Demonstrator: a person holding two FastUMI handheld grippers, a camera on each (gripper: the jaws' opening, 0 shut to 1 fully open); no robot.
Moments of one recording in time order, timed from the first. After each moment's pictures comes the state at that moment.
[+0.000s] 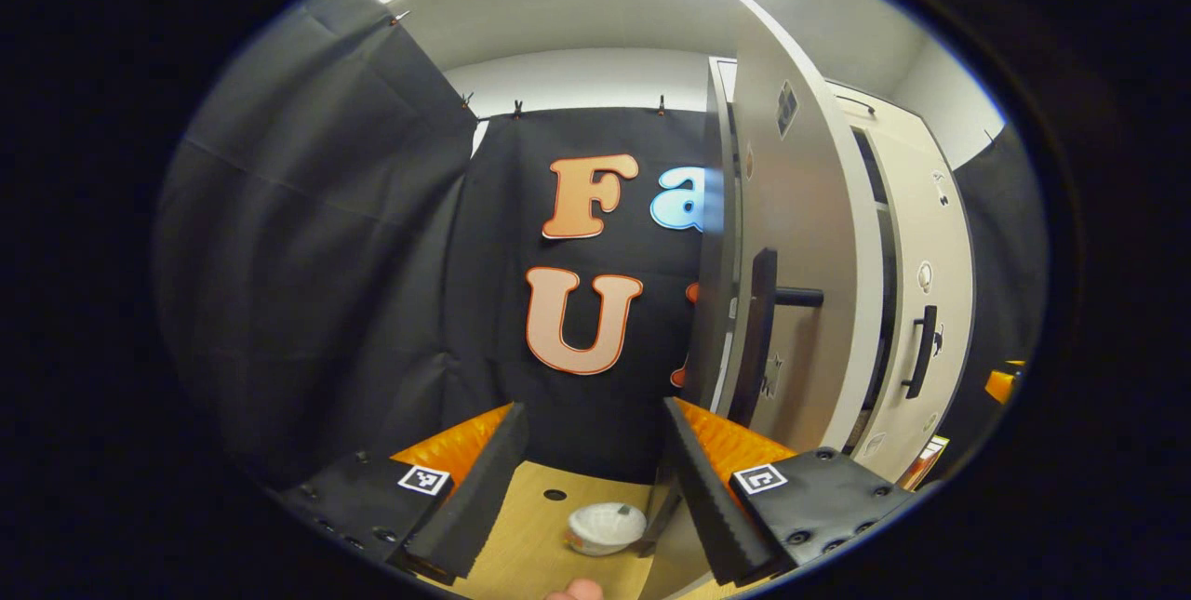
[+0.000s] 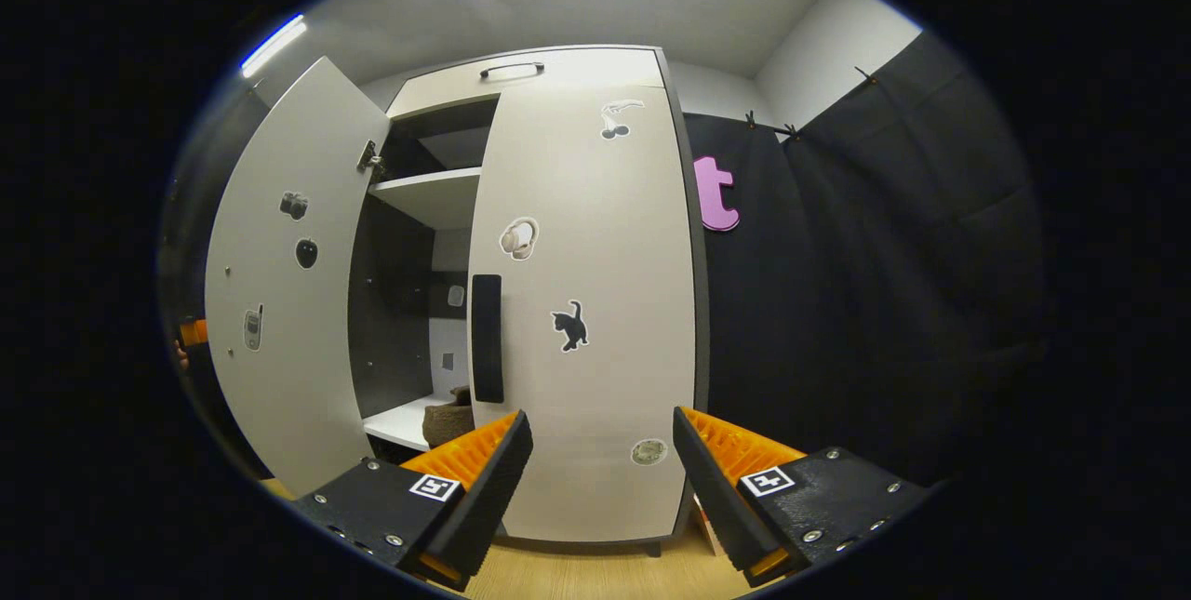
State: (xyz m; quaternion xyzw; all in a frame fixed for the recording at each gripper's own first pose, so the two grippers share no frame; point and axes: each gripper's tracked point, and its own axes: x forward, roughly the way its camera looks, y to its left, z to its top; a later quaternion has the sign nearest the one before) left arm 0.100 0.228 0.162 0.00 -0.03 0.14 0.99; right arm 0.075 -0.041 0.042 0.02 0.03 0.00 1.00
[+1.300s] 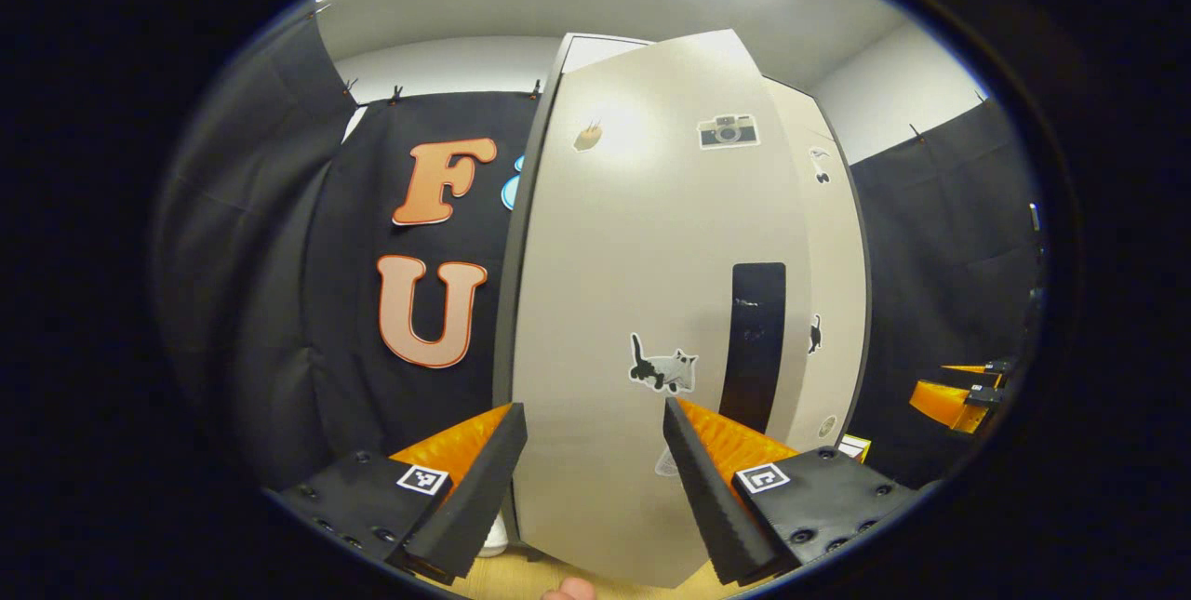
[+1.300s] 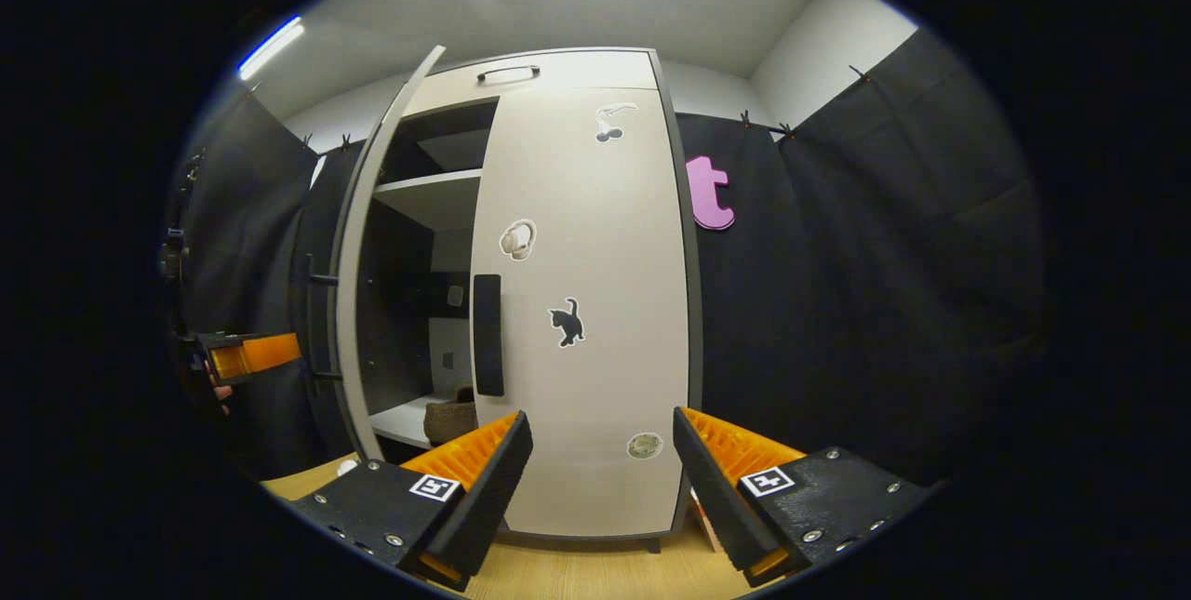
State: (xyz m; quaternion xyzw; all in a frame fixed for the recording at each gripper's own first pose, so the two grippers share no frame) left arm 0.162 0.046 0.148 -0.01 -0.01 -0.05 1.00; right arm 0.059 -0.045 0.041 0.01 0.04 0.00 1.00
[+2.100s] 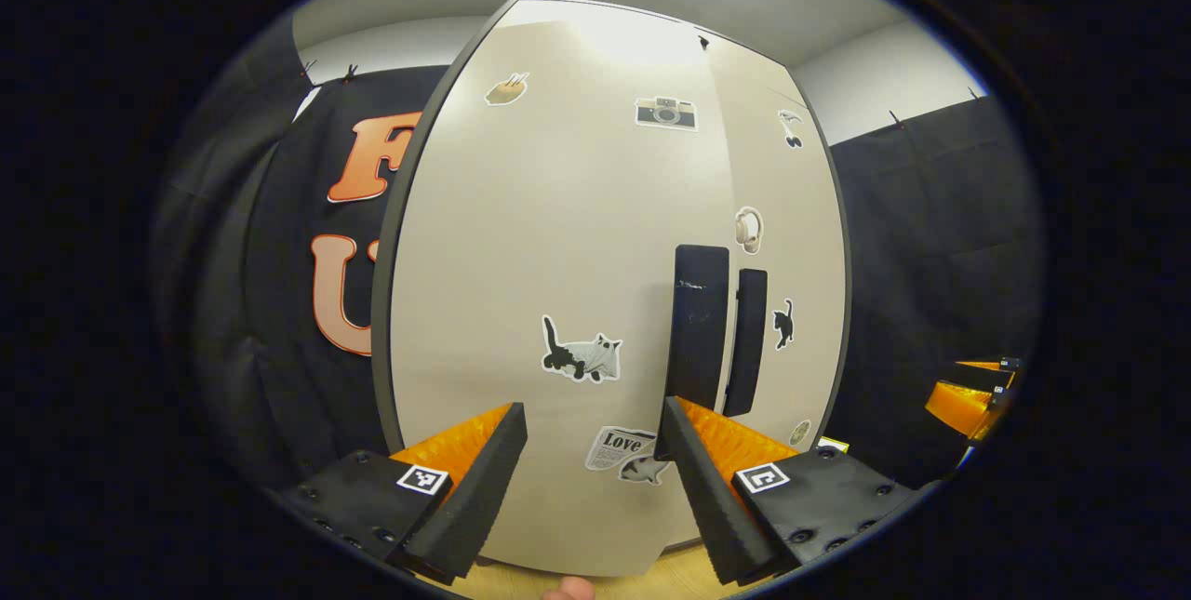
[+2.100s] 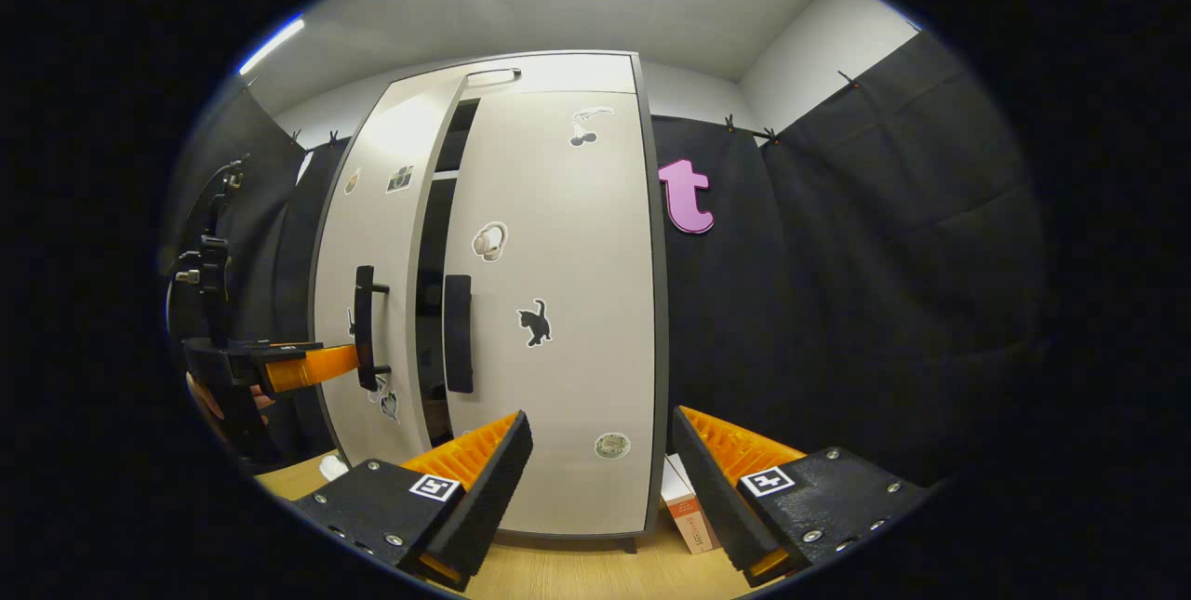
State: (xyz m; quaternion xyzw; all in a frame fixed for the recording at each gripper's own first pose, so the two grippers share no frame) left arm 0.224 -0.017 0.123 -0.01 0.02 -0.09 1.00; right arm 0.051 -0.075 0.045 0.01 0.04 -0.03 1.00
